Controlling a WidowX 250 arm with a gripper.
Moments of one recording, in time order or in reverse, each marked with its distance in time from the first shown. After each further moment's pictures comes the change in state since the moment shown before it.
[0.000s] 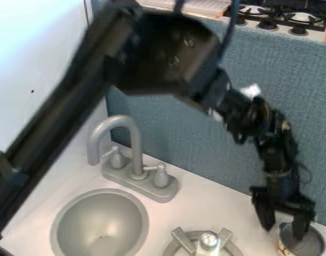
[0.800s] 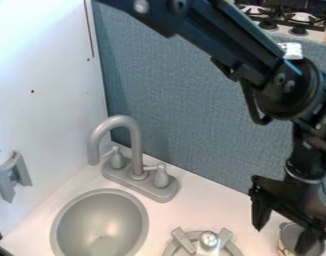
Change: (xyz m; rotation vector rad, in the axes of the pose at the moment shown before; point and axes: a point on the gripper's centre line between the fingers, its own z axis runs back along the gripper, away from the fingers) arm -0.093 -0.053 0.073 0.346 0.011 0.000
